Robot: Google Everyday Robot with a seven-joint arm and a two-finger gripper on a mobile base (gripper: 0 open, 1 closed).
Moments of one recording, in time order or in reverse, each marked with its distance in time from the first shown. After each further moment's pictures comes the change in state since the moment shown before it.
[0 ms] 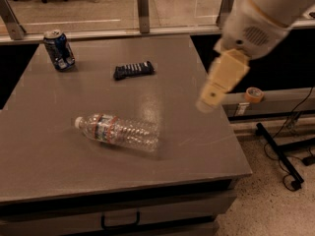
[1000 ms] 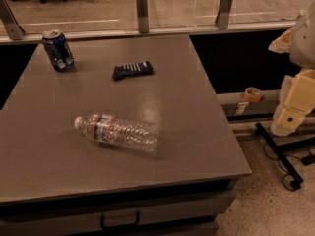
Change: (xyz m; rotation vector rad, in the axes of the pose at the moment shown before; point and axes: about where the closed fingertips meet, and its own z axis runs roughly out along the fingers) arm 0.098 0.000 -0.048 0.158 0.166 -0.122
